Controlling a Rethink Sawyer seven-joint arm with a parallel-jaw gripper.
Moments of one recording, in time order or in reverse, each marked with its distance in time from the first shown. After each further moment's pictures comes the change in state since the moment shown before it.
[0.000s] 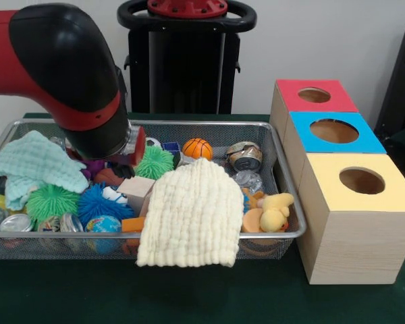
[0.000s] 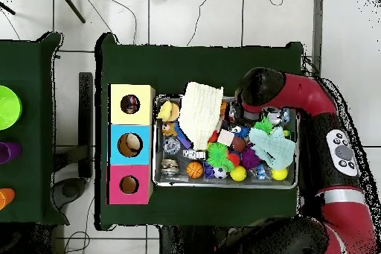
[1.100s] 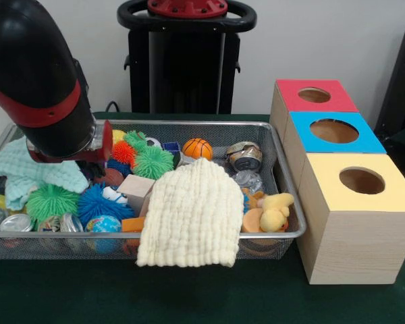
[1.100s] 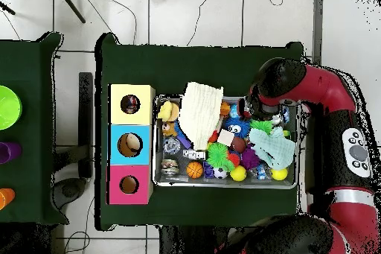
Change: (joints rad) arm -0.021 0.019 0.000 -0.119 -0.008 0.083 -0.185
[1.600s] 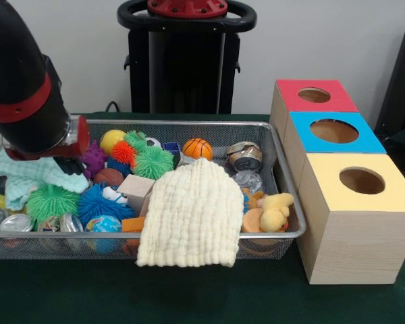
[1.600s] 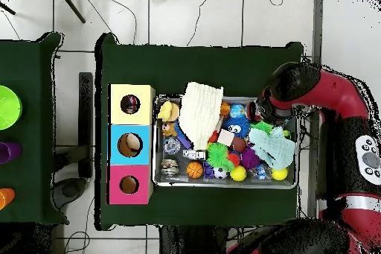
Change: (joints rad) arm -0.046 0.000 0.000 0.000 -0.007 0.000 -0.088
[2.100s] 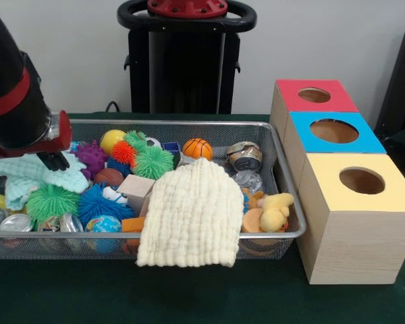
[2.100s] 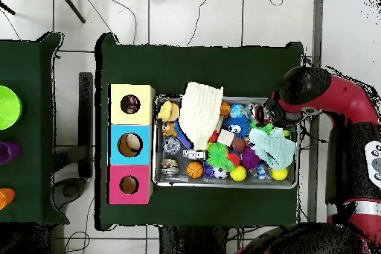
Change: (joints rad) arm -0.034 -0.002 0.000 0.000 -0.015 0.007 -0.087
